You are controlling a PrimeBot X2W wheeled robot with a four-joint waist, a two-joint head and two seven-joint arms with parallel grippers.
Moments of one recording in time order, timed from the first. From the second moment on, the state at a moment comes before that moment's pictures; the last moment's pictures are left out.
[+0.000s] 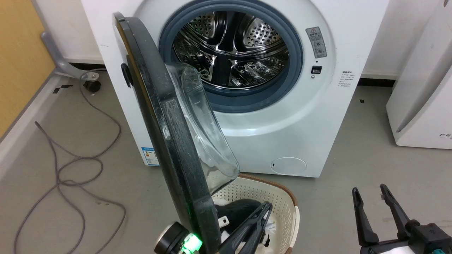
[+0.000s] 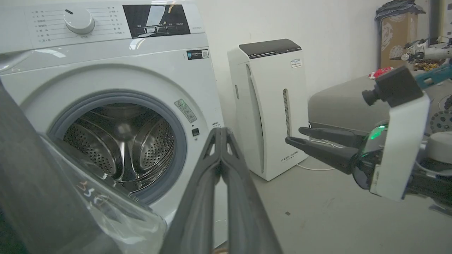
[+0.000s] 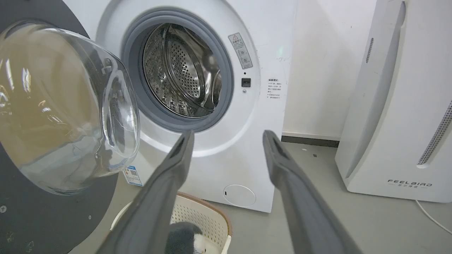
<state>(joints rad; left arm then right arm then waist) 0.06 0.11 -0.58 -0.24 0.09 -0.04 -0.26 0.10 -0.05 -0.05 0.04 0.08 0.13 -0.26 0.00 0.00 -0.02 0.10</state>
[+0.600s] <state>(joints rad) 0.06 0.13 -0.51 -0.05 0.06 0.05 -0.26 0.09 -0.05 -0.06 0.04 0.08 0.13 -0.26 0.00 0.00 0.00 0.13</state>
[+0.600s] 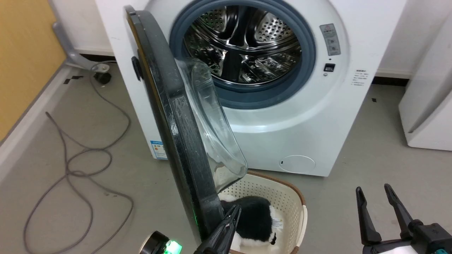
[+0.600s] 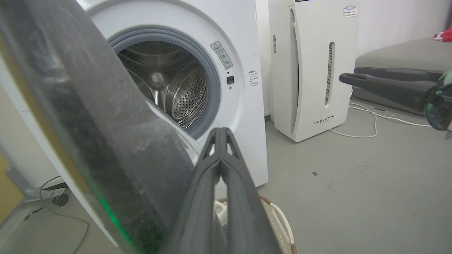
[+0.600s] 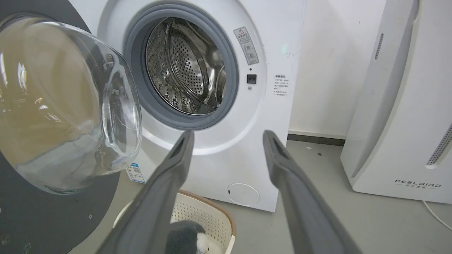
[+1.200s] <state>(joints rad) 0.11 0.18 -0.48 -0.08 0.03 0.12 -0.26 0.10 -0.05 -0.06 0.03 0.08 0.13 -0.26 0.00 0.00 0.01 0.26</state>
